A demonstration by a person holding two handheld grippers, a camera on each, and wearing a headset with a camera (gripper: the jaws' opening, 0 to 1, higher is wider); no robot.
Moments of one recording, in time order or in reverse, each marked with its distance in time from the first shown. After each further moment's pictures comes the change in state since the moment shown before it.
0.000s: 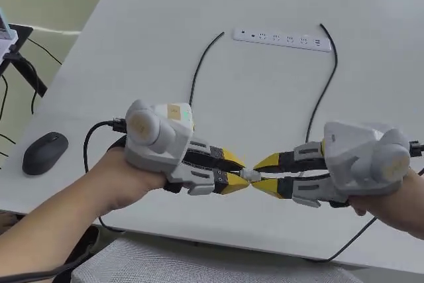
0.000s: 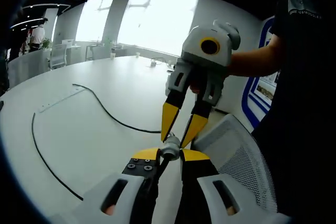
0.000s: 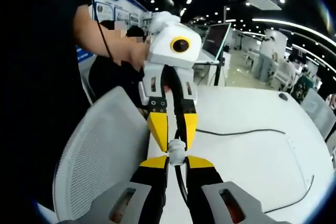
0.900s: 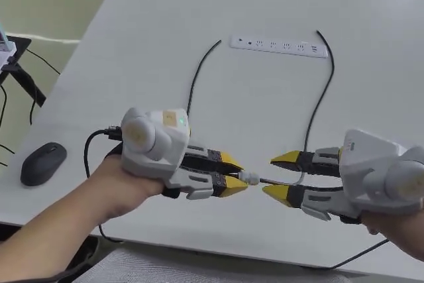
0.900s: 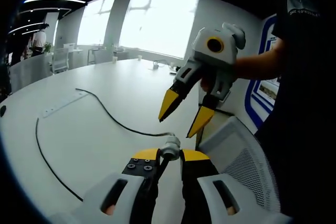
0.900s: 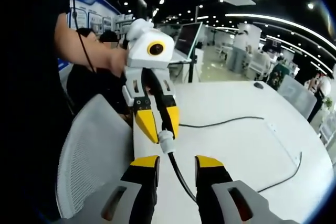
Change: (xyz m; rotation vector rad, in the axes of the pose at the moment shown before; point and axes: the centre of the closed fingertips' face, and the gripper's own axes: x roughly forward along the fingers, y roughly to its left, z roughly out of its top) left arm -0.001 0.006 0.011 0.031 -0.023 0.028; right arm -0.032 -0.024 -0.009 0.135 0.022 -0.241
